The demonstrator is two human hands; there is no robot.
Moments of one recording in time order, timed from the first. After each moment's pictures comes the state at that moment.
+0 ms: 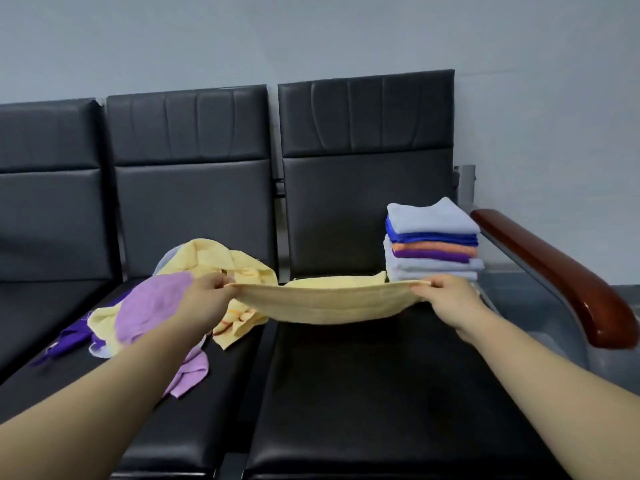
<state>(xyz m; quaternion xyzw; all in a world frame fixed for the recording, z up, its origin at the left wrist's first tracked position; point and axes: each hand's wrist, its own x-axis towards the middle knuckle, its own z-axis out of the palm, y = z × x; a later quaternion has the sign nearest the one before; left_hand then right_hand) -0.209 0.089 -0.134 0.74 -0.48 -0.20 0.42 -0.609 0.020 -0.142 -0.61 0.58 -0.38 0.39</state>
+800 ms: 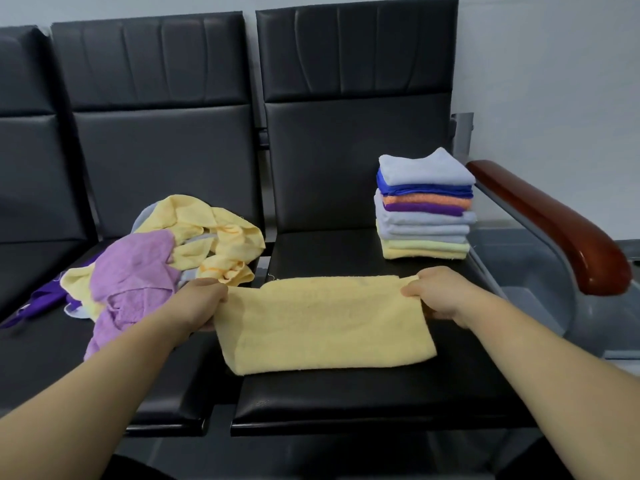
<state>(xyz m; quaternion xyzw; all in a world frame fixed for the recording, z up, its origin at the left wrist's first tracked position) -0.216 0.110 -0.194 0.76 -0.40 -0.36 0.36 -0.612 0.030 -0.182 -0.58 0.67 -0.18 0.43</state>
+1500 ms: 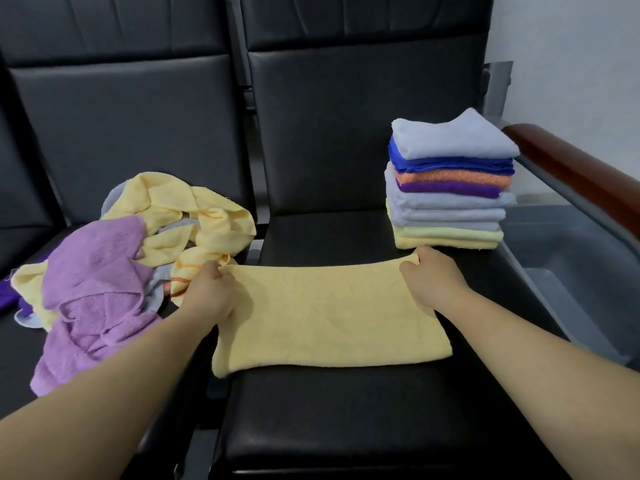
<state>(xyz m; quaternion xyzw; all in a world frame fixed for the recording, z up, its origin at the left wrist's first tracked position) -0.232 0.026 -0.248 0.83 -0.43 -0.20 0.30 -0.576 -0.049 -0.237 -0.63 0.70 -0.18 0.28</state>
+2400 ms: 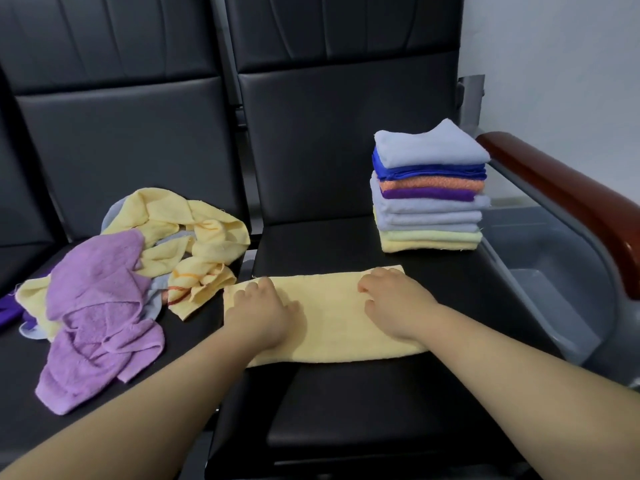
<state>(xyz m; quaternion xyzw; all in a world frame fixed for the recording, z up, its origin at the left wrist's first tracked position) -0.323 0.042 -0.236 0.81 -0.56 -0.14 0.05 -0.560 -0.003 -0.229 -0.83 0.54 -0.02 0.15</state>
